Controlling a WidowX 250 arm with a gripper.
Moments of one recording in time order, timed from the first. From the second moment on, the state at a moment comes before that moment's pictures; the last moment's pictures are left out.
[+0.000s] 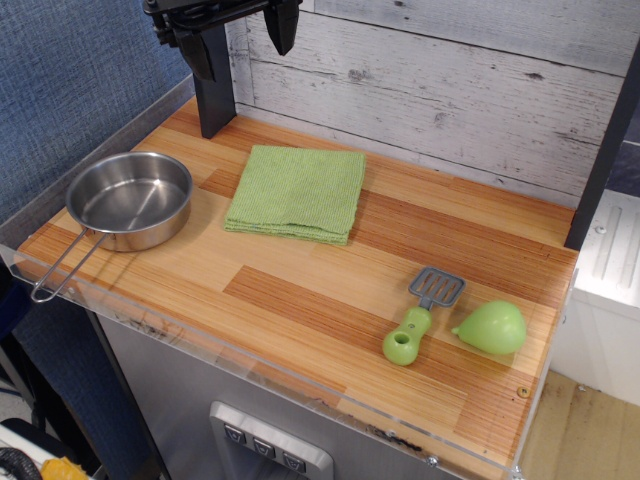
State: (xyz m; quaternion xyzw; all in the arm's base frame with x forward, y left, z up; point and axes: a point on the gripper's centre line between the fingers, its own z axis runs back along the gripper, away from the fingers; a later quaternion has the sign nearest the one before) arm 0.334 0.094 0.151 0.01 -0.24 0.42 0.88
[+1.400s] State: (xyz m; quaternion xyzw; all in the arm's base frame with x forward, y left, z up) arm 0.273 -0.020 0.090 0.01 -0.20 0.08 0.98
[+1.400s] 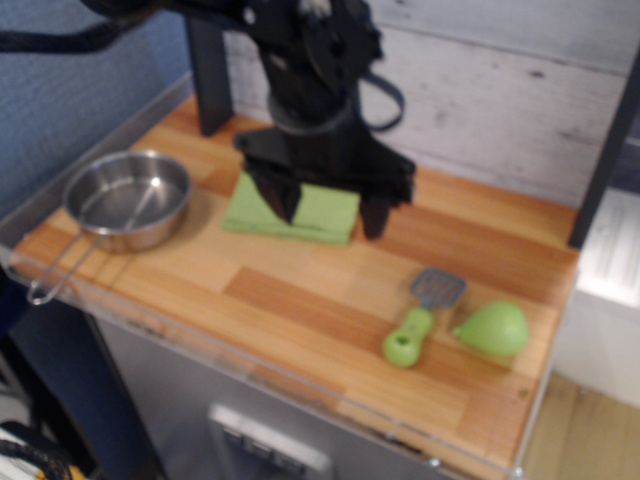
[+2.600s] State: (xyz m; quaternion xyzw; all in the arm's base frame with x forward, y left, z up) arm 0.244 -0.082 0.020 -0.02 -0.10 0.03 0.99
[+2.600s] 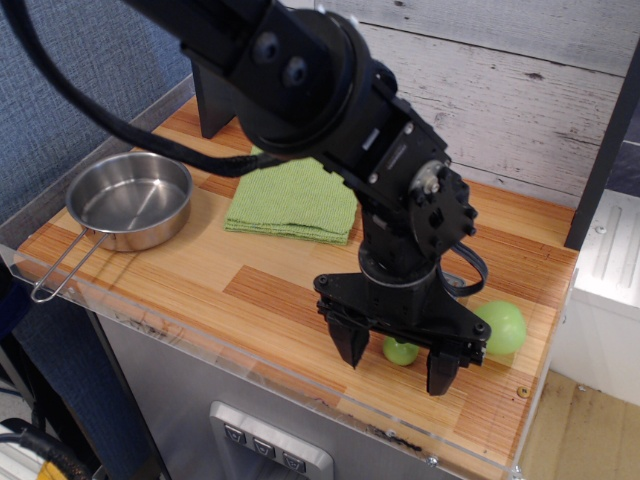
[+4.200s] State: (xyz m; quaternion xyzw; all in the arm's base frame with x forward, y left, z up) arm 0.260 -0.030 0.106 -0.05 -0.19 0.15 0.97
